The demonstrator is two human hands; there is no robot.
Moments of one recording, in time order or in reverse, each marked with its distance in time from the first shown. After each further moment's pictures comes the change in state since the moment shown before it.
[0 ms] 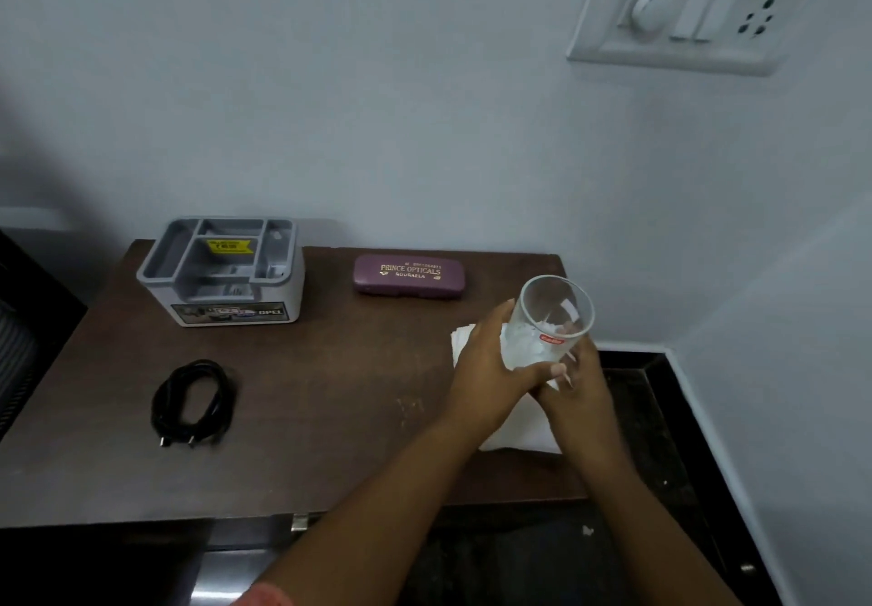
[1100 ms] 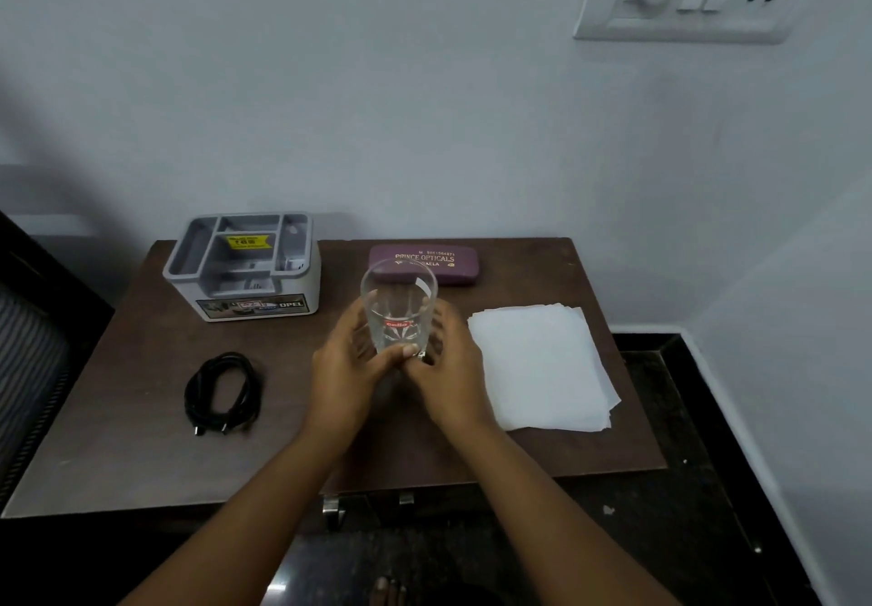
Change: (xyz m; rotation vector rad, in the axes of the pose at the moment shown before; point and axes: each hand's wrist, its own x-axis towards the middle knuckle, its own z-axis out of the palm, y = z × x) left_hand -0.033 -0.046 -0.121 0.005 0.327 0.045; right_hand -0.021 -0.024 0.122 -0.007 -0.197 -0.090
